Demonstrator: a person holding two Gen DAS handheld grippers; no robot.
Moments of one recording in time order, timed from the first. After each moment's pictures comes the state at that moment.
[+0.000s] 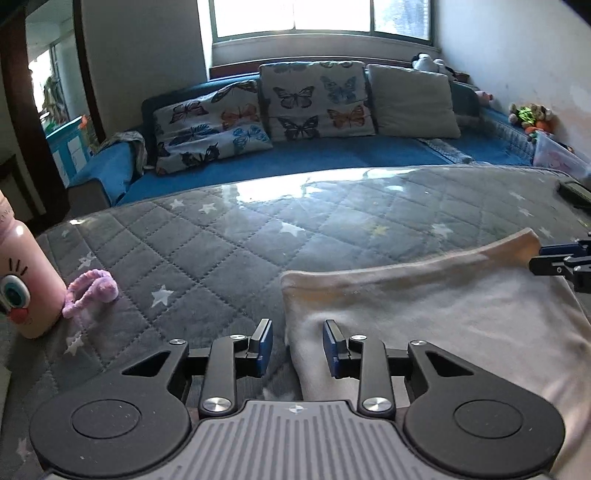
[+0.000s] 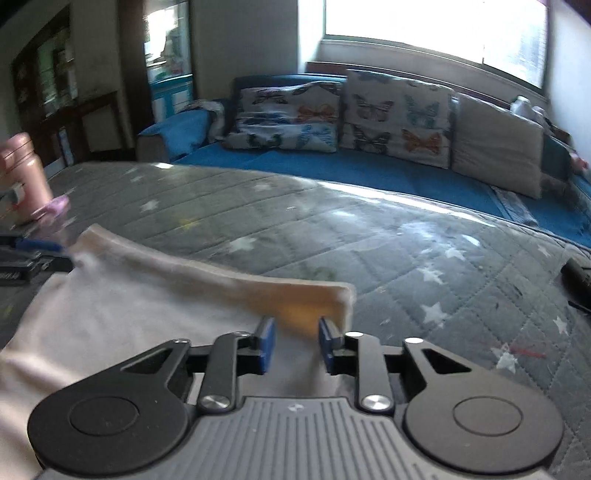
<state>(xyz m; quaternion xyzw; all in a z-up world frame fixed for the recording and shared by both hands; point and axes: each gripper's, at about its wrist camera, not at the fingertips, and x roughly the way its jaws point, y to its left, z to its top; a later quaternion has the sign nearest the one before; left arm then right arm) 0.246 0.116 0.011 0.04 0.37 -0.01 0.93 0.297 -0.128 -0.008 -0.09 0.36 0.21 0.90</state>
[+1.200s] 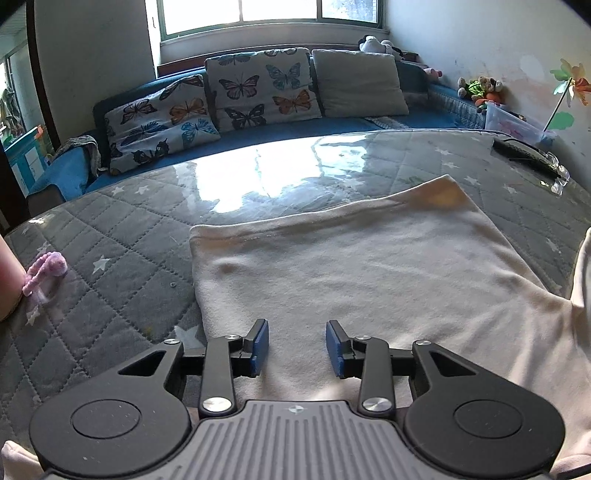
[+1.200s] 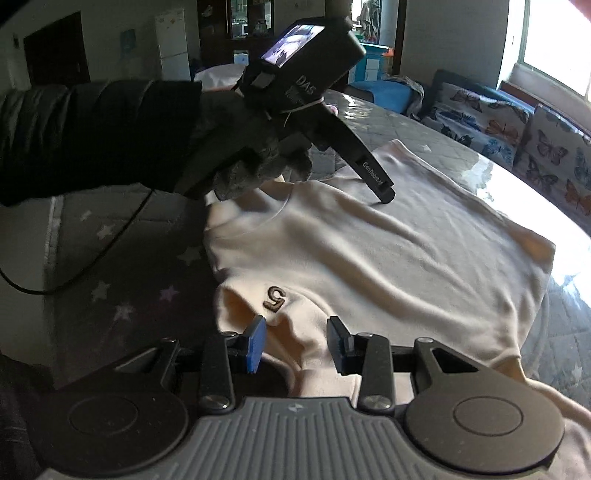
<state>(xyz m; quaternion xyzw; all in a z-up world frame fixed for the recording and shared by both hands) 0.214 0.072 -0.002 0.05 0.39 -0.08 0.91 0.075 -0.081 0.016 -0.21 0.36 0.45 0.79</state>
